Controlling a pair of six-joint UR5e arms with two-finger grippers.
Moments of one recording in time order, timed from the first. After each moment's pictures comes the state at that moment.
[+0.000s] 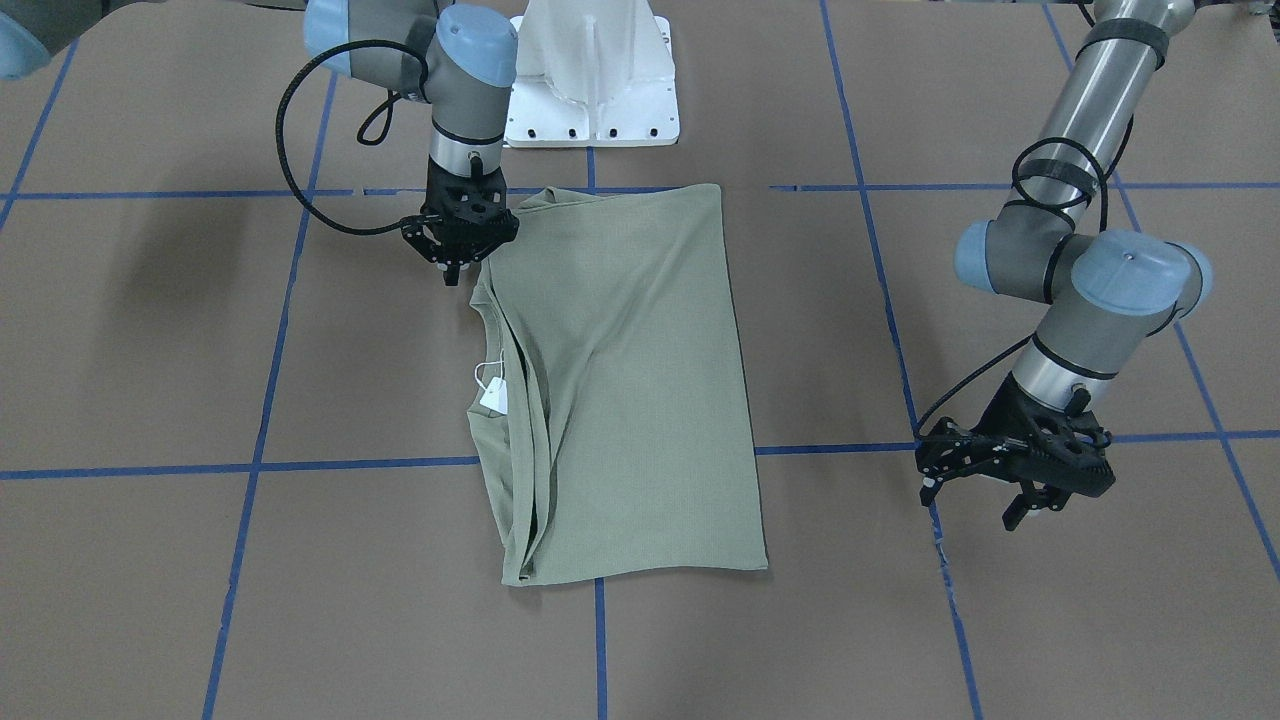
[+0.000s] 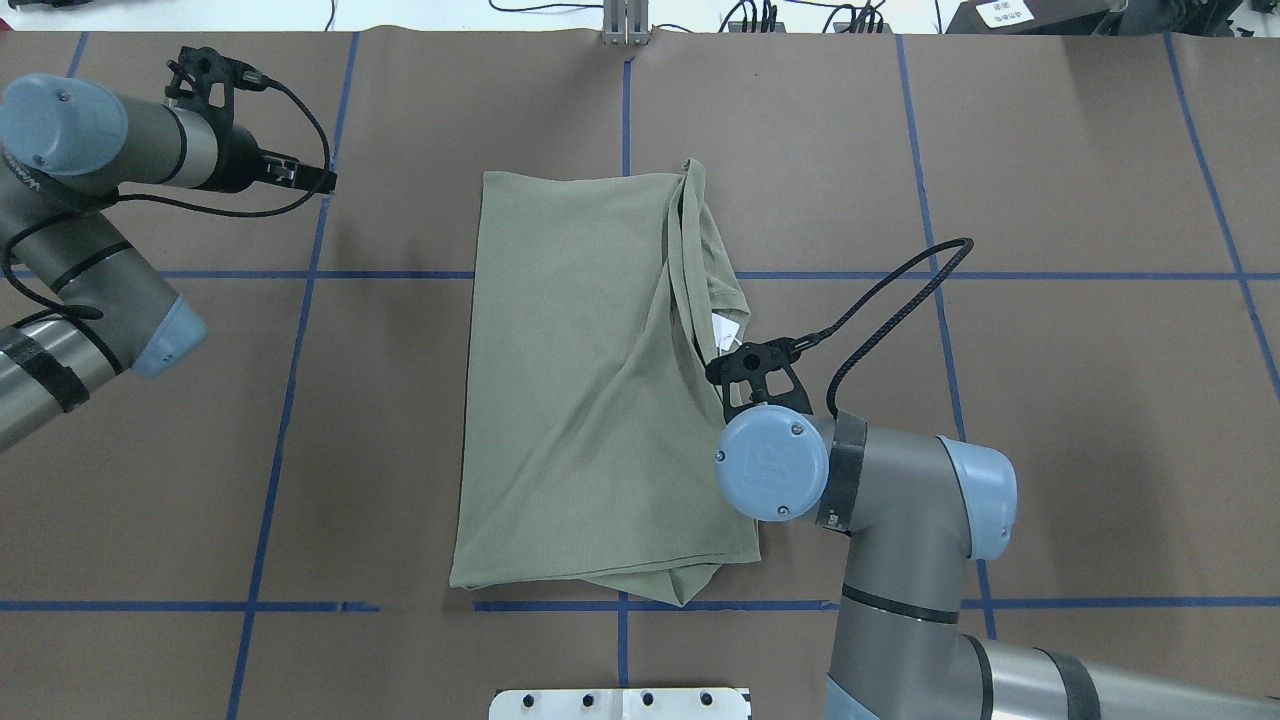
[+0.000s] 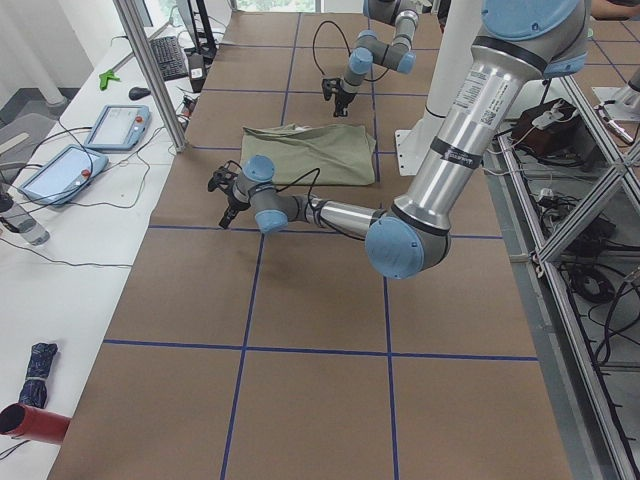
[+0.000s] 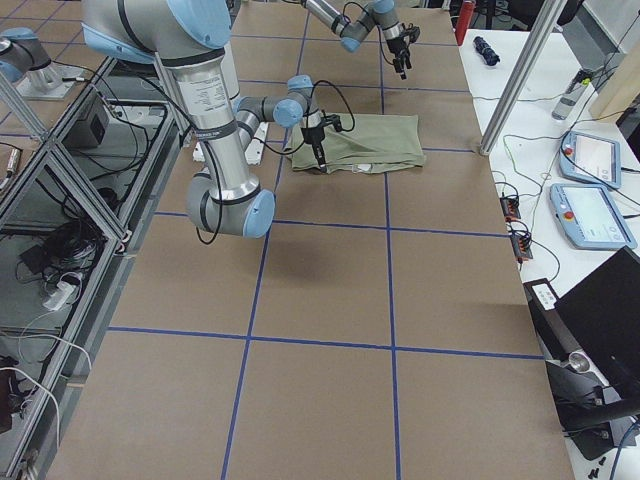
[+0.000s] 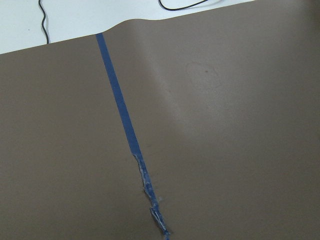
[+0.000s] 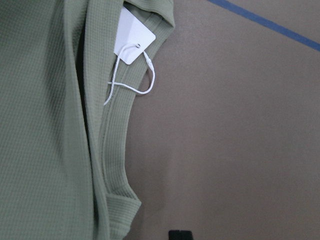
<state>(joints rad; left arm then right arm) -0.94 -2.03 -1.22 -2.51 -1.89 -0.71 0.32 -1.08 1.87 -1.80 1.46 1.09</state>
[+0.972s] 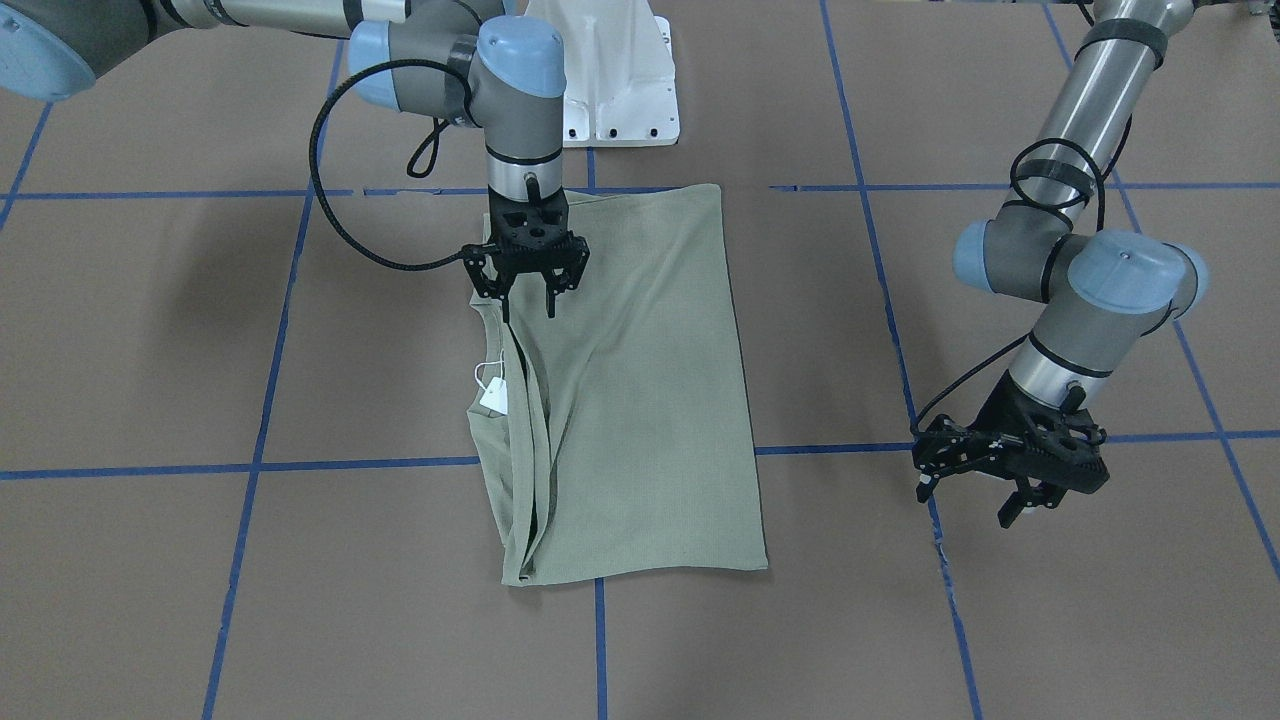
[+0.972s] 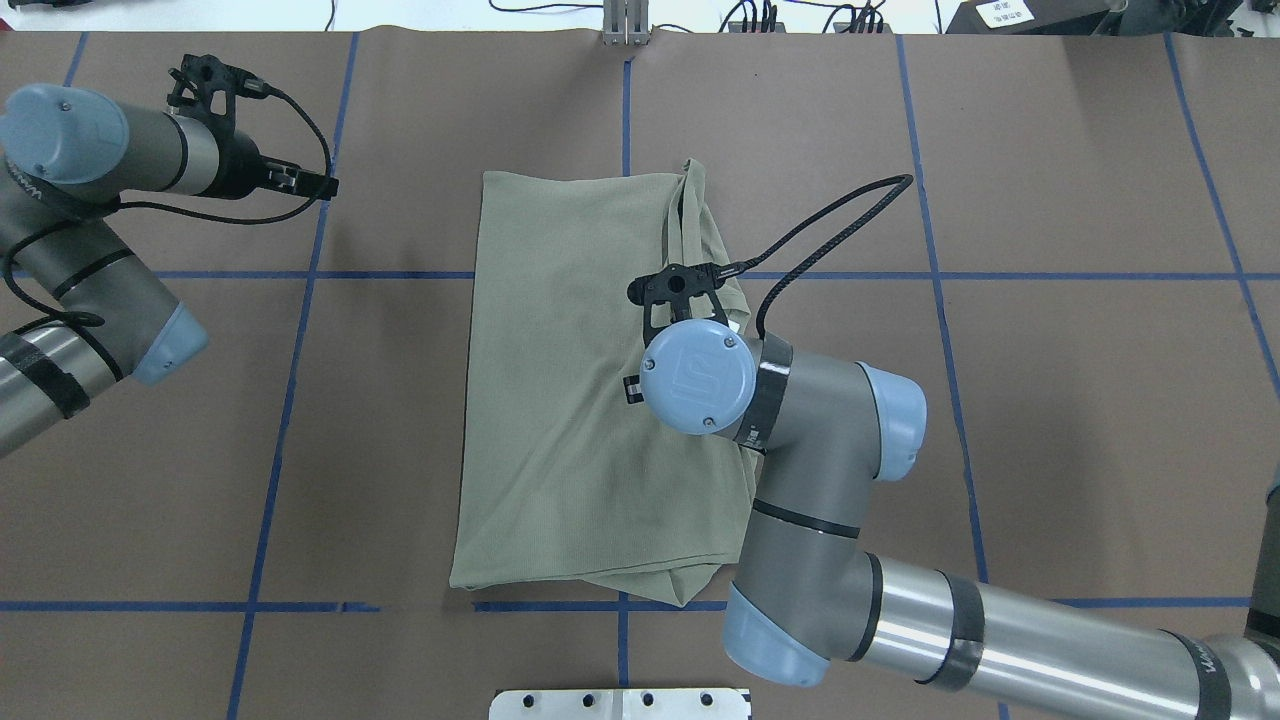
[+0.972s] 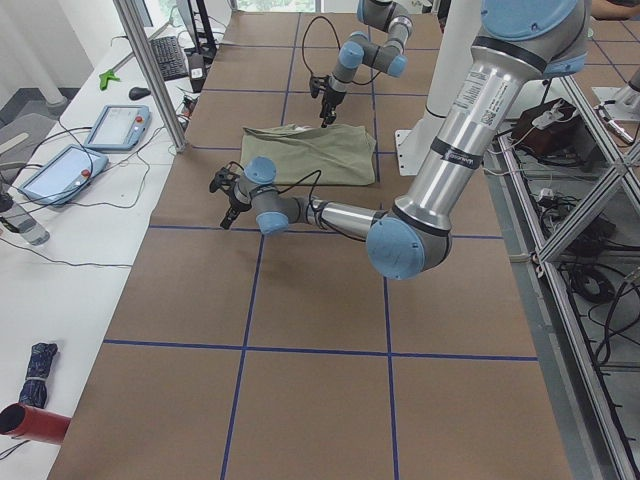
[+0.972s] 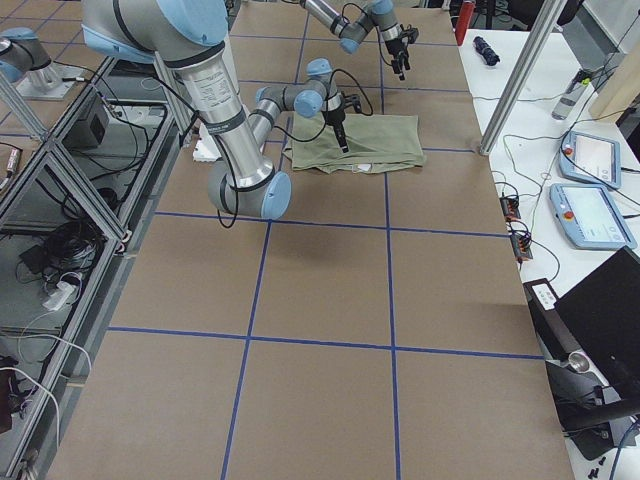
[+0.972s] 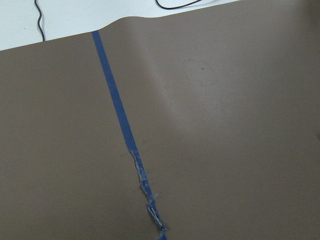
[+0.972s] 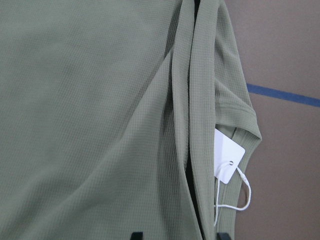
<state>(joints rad) -0.93 -2.02 -1.22 -2.53 -1.89 -0.71 0.40 -0.88 1.64 -1.59 1.50 1.11</state>
